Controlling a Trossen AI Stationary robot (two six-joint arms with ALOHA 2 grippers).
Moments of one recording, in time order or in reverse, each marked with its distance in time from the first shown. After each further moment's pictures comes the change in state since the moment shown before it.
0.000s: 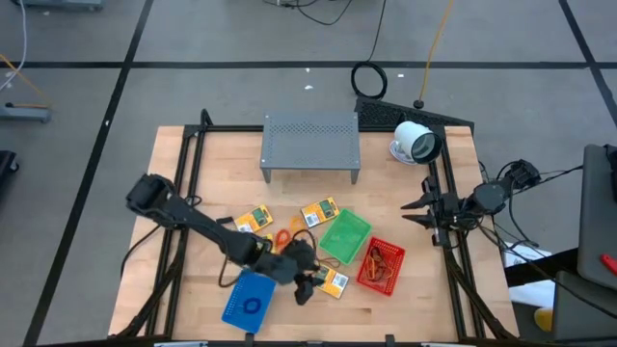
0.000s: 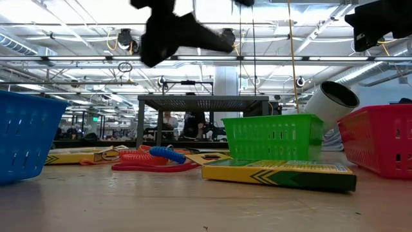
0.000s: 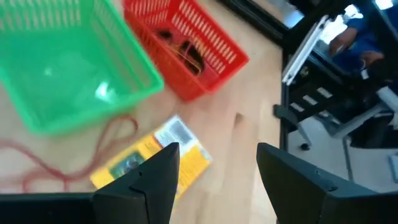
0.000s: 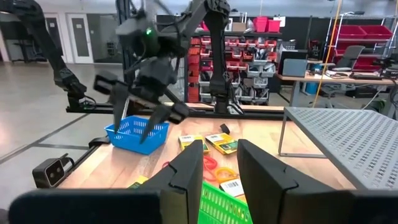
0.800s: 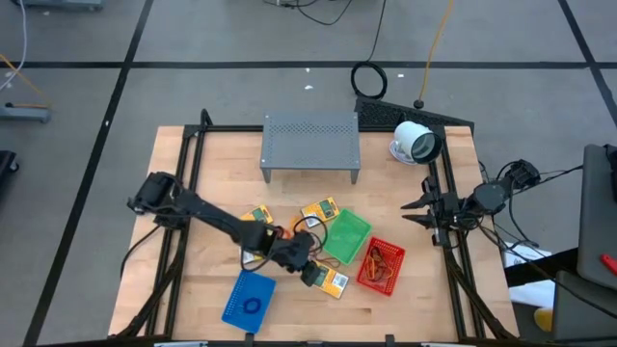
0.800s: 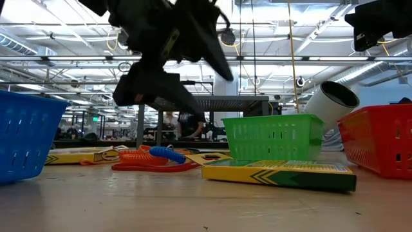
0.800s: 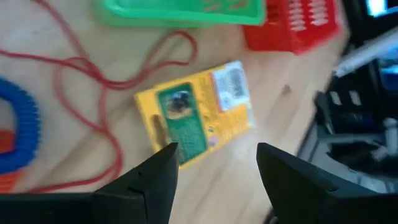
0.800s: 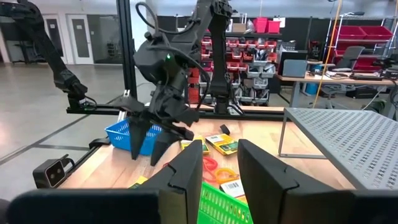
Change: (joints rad) left arm 0.126 0.052 -0.011 -0.145 0.270 -0.365; right arm 0.000 0.000 0.000 0.001 0.000 0.000
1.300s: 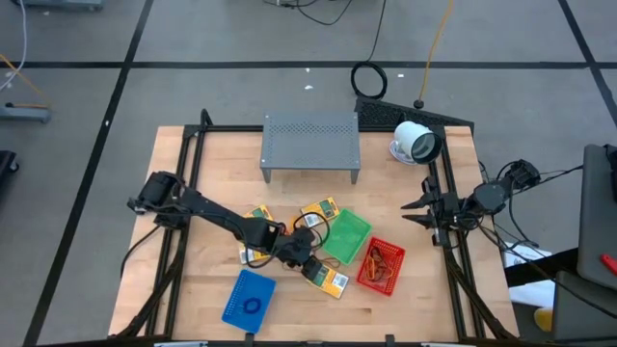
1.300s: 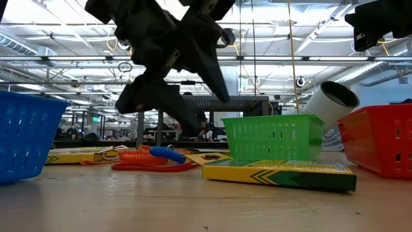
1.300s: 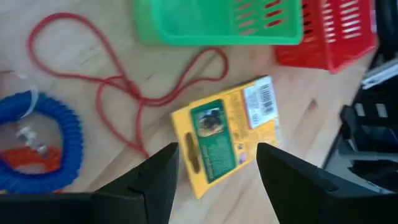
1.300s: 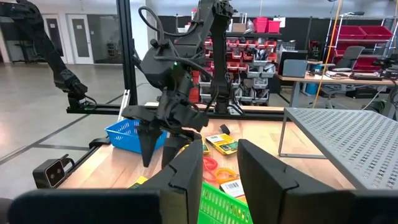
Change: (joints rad) left arm 0.025 0.011 -0.001 -0.040 -0.006 0.011; right arm 0.000 0.000 0.000 0.000 0.000 0.000
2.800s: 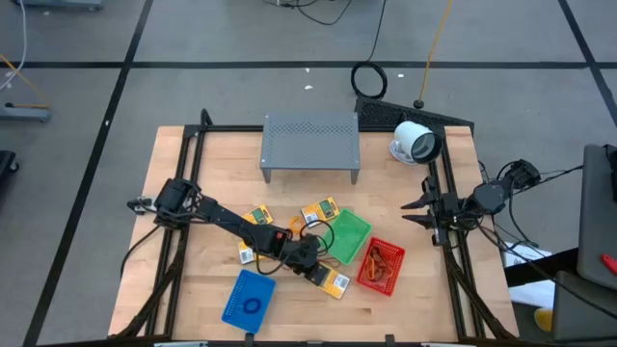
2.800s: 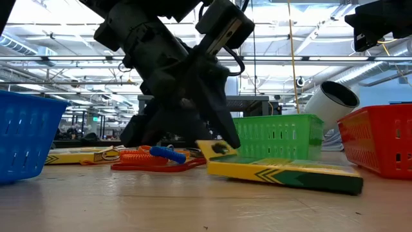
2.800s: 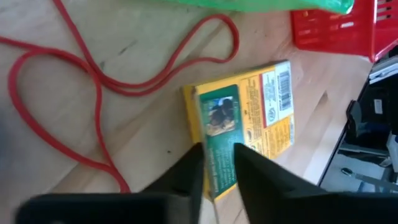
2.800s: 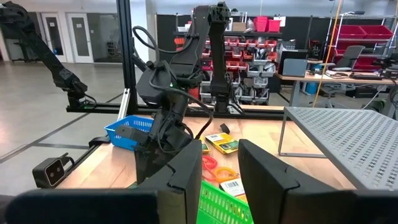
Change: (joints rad) left arm 0.001 0.138 0.008 0.159 0.077 -0.062; right arm 0.000 0.000 0.000 -0.006 0.000 0.000
